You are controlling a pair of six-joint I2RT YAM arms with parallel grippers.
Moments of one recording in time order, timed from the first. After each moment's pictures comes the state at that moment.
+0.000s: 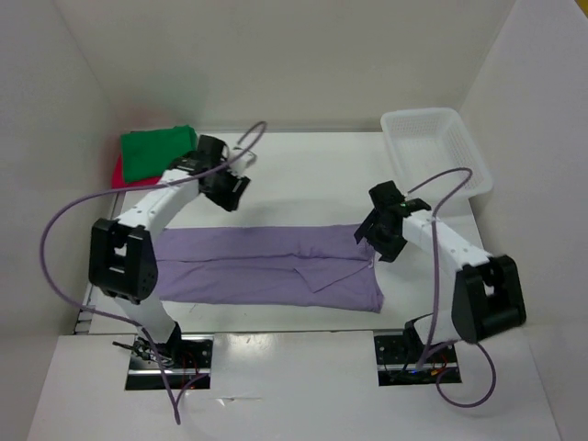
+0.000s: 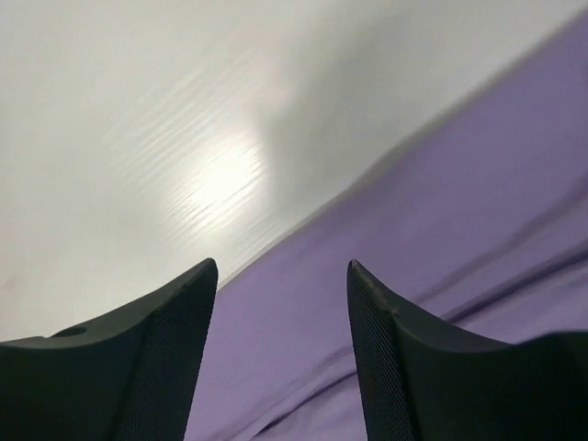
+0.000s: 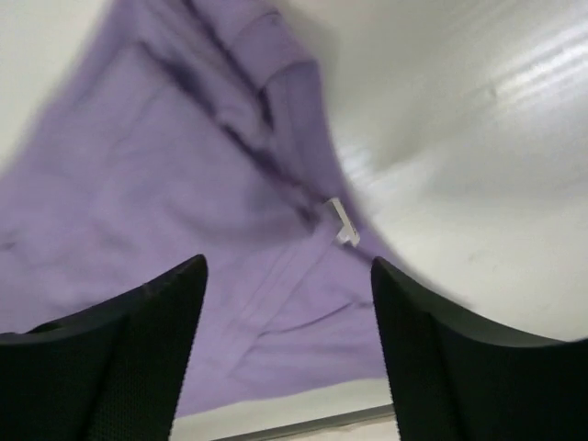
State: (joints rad) left arm -0.33 1.77 1.43 -0.69 0.15 0.32; right arm 0.29 1.48 0.92 -0.76 0.13 0.94
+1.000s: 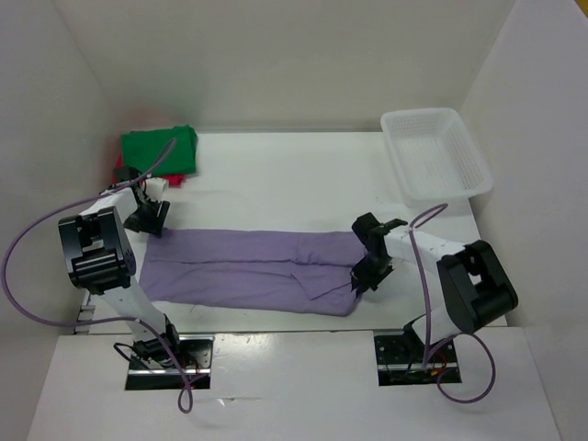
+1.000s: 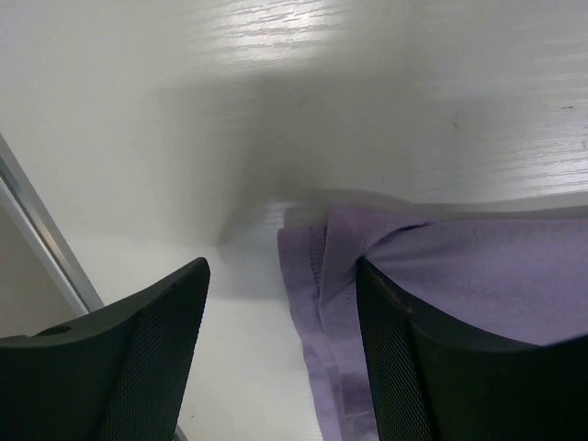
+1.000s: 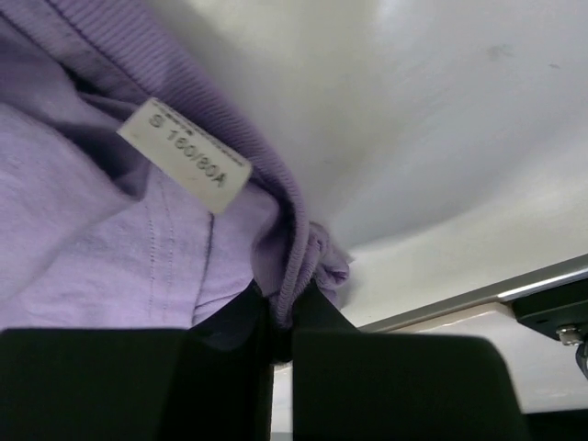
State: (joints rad) left arm 0.34 1.81 1.14 -0.52 0.01 0.50; right arm 0.44 1.46 0.70 -0.82 -0.08 1.32
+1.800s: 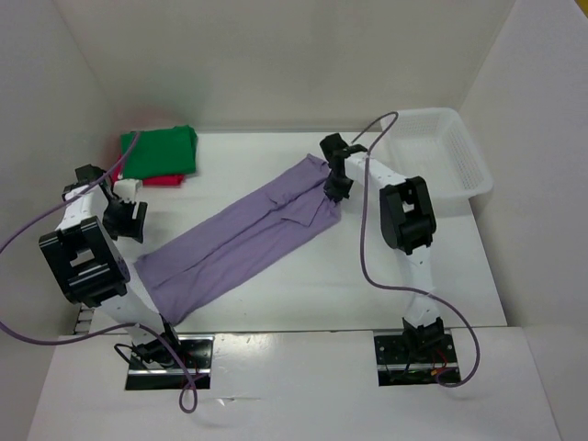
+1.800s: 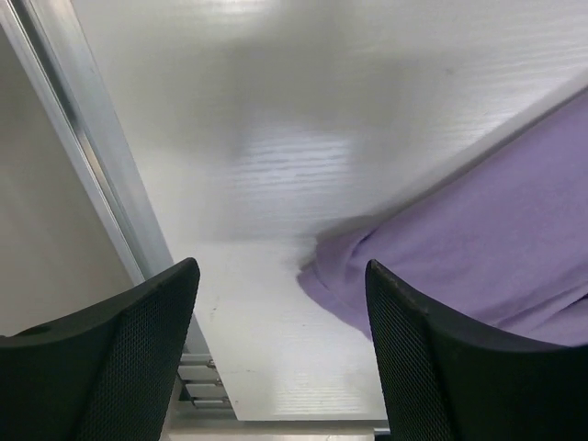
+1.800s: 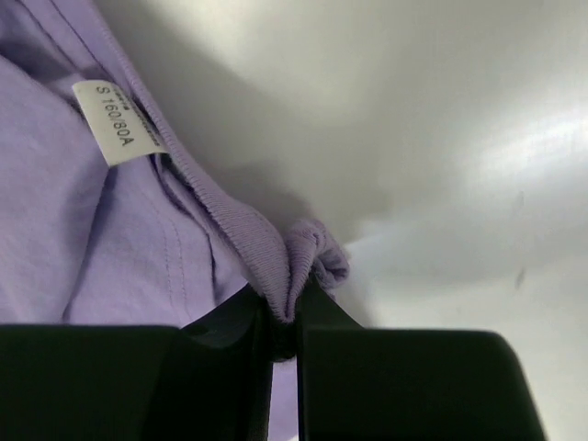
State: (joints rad) left arm 0.51 1.72 1.24 -0.82 0.09 0.55; right arm 0.37 2.21 1.73 -0.79 0.18 0.84
